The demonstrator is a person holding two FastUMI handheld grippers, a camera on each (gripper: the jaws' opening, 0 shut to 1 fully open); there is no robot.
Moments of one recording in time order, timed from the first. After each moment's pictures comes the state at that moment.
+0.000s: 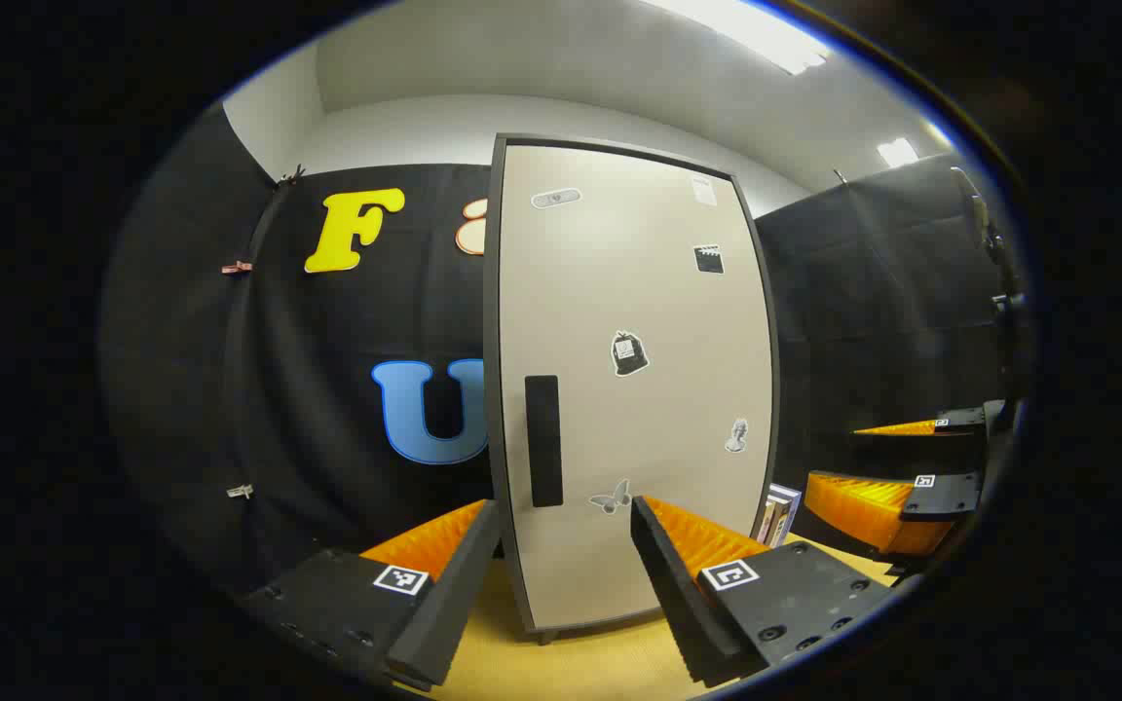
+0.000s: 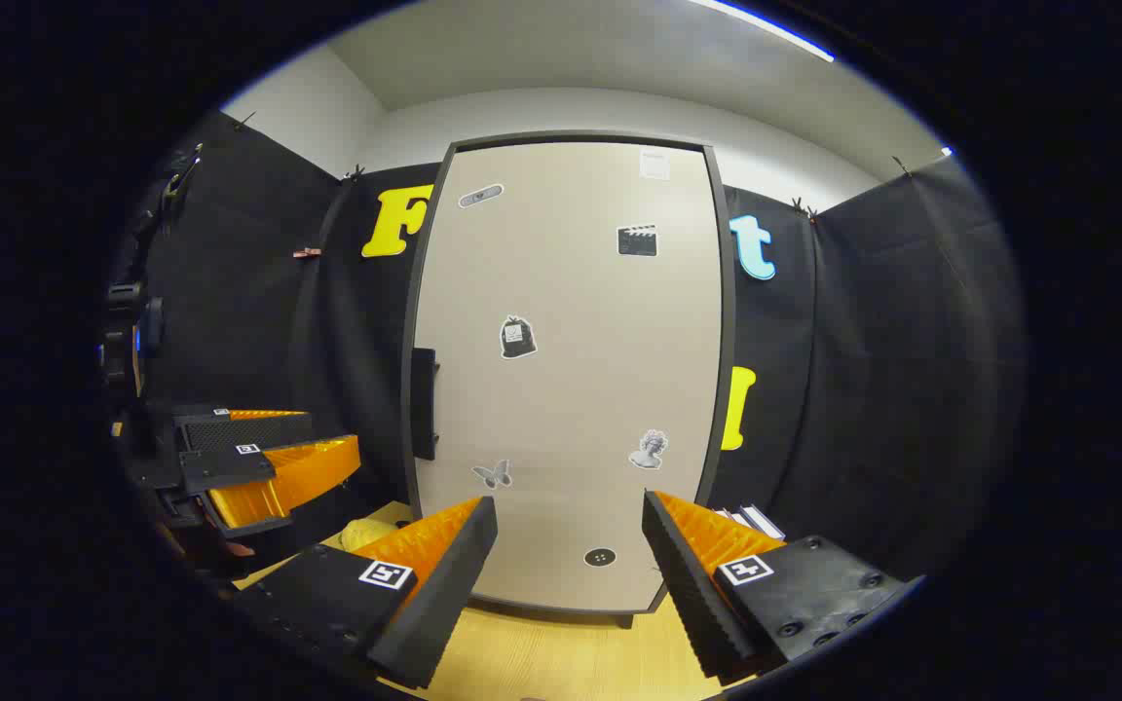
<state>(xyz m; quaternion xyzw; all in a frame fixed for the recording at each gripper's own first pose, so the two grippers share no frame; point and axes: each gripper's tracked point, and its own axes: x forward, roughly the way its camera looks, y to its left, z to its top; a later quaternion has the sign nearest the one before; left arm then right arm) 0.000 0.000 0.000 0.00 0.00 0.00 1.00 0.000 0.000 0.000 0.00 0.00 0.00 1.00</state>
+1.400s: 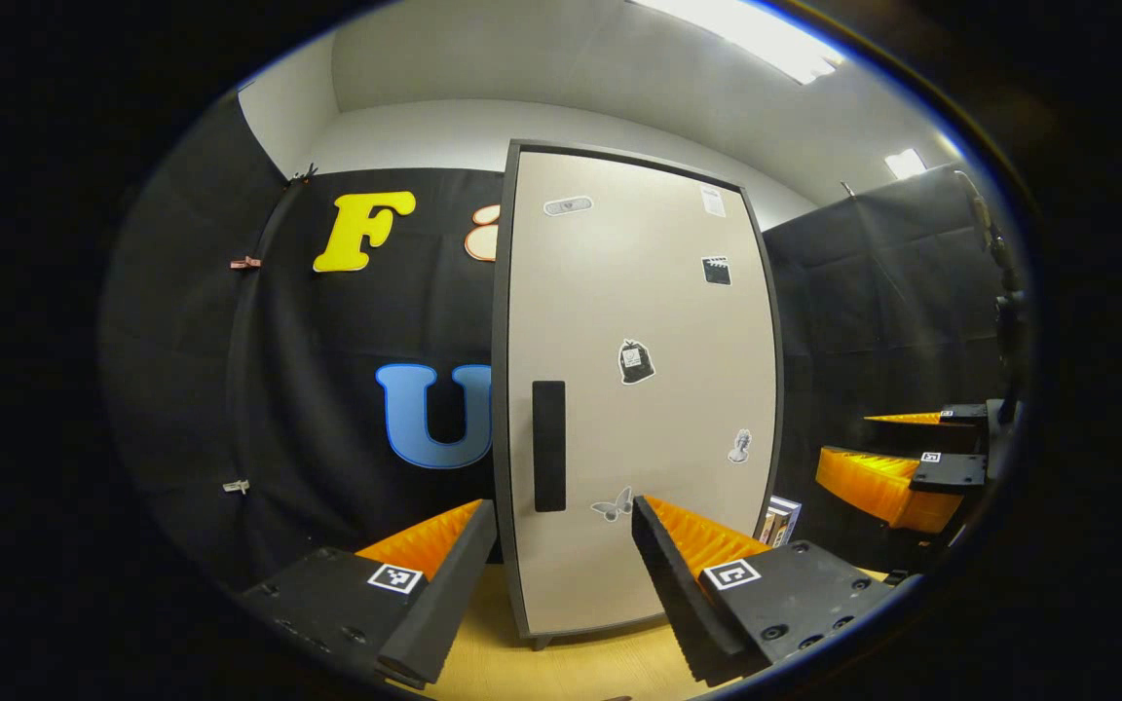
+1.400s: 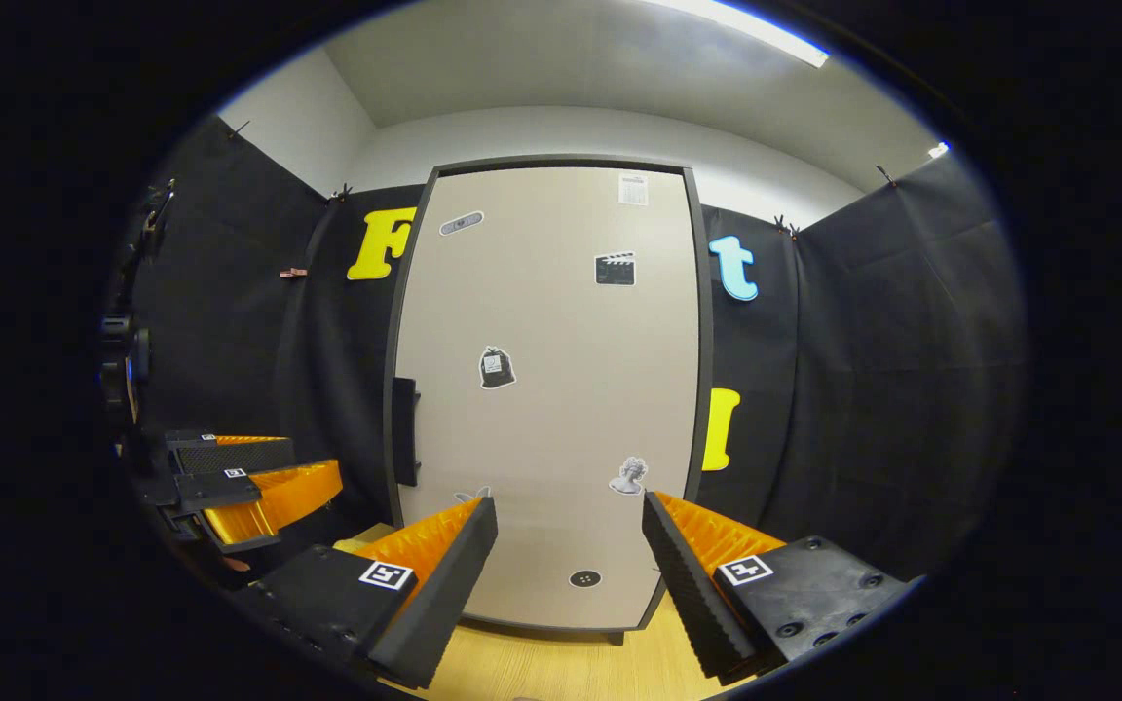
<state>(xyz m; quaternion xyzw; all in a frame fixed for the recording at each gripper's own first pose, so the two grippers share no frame) 0.002 0.005 -0.003 -0.02 -0.02 0.00 1.00 0.001 -0.010 0.019 0.00 -0.04 -0.02 1.00</state>
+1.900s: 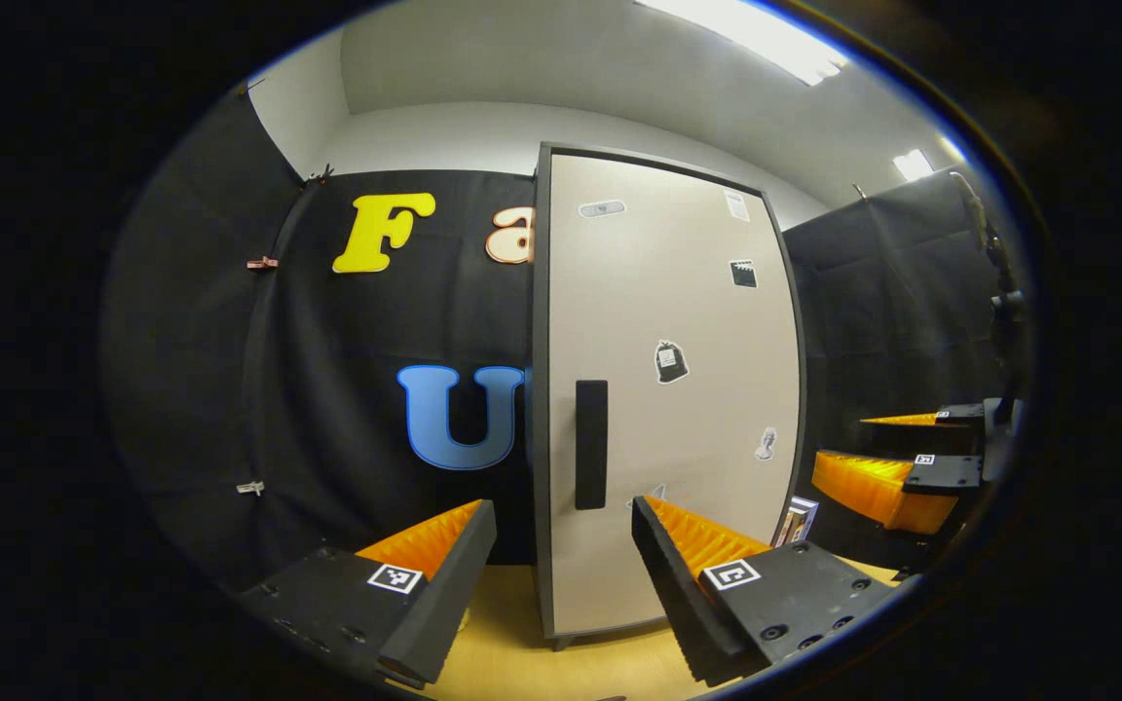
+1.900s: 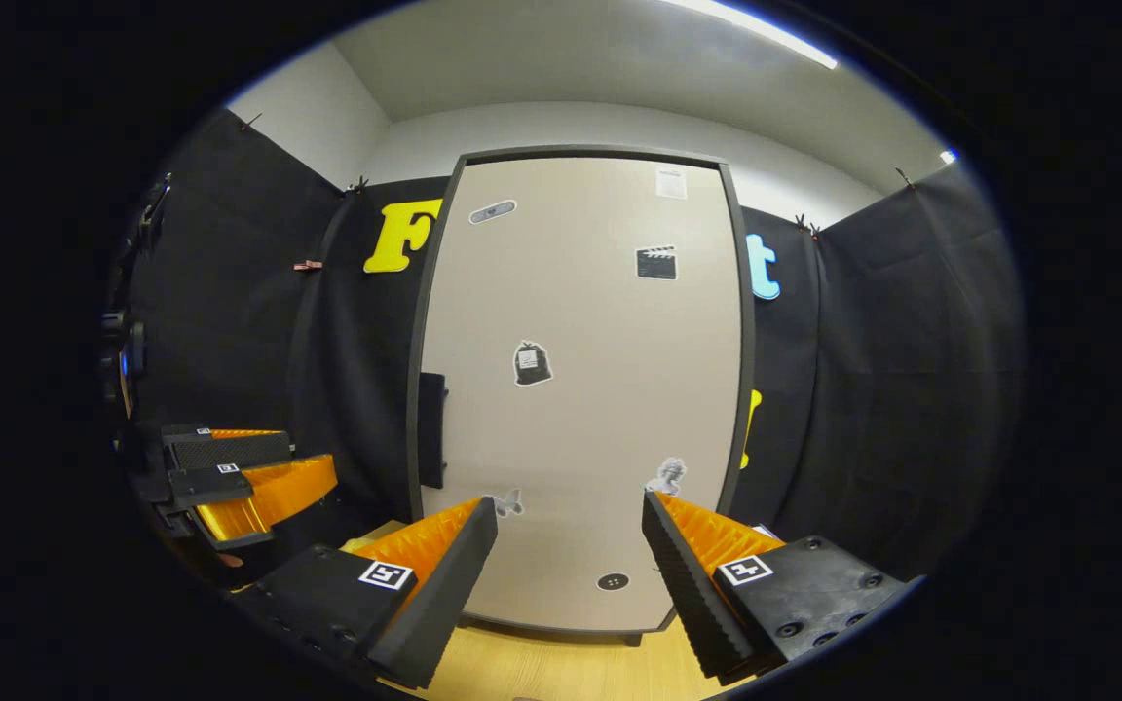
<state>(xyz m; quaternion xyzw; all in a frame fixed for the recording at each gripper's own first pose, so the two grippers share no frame) -0.009 0.047 -0.007 -0.02 -0.02 0.03 1.00 0.021 0.033 0.015 -0.01 -0.03 0.01 1.00</state>
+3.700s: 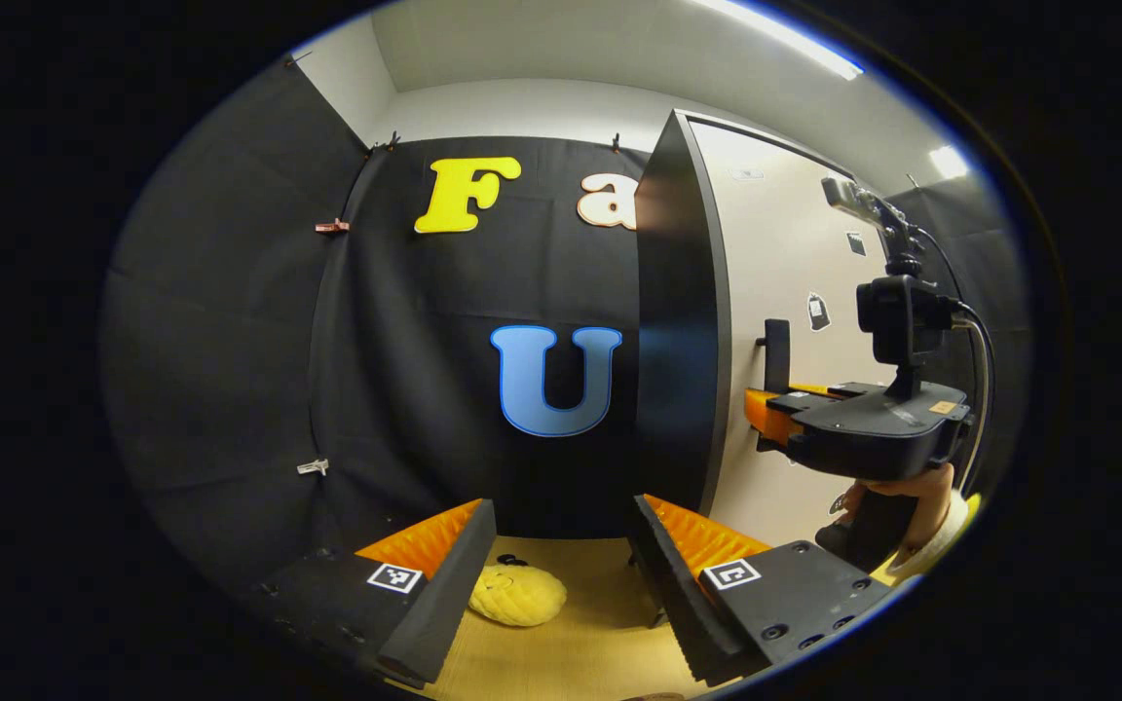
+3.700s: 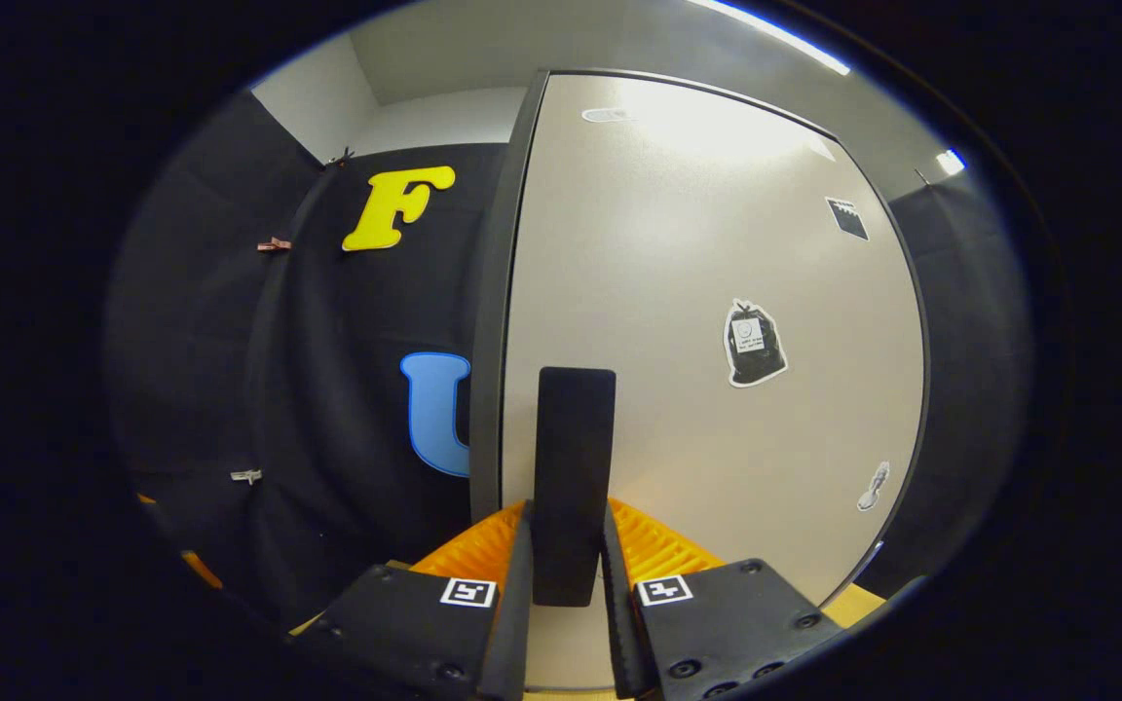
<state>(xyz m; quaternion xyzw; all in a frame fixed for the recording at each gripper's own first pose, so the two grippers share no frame) -0.018 0.202 -0.068 -0.03 0.03 0.10 0.99 0.204 0.170 -0.014 0.00 -0.04 -0.05 1.00</state>
